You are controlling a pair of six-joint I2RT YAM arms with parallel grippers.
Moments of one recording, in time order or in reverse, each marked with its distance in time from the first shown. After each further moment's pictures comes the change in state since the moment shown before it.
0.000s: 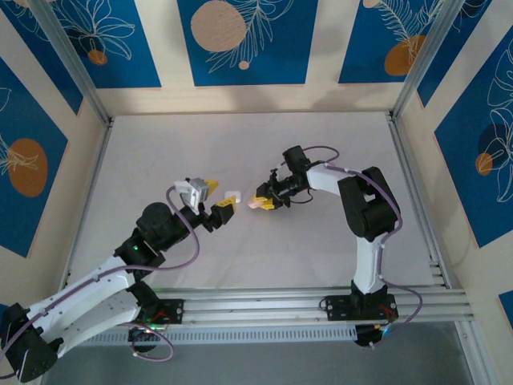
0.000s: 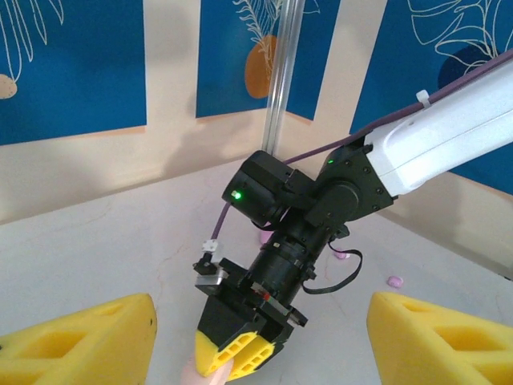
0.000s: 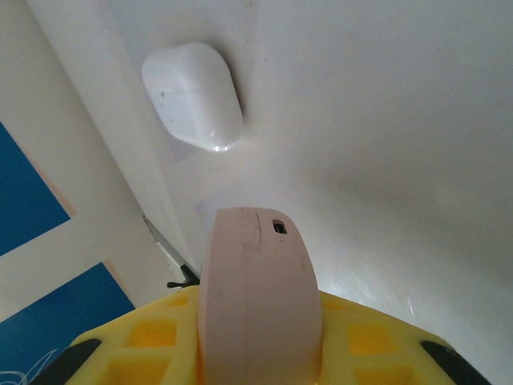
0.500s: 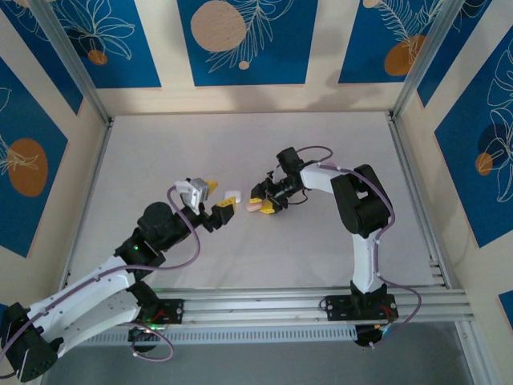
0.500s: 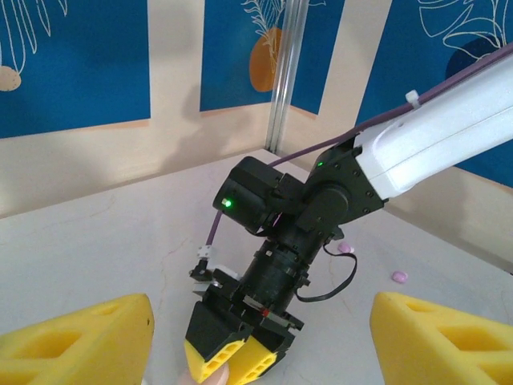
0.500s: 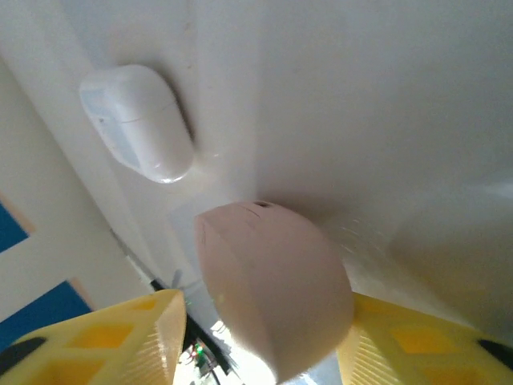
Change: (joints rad) left arm 0.000 0.005 0.000 -0.010 -0.008 0.000; right arm 0.016 0.035 0.036 -0.065 0.099 -0.039
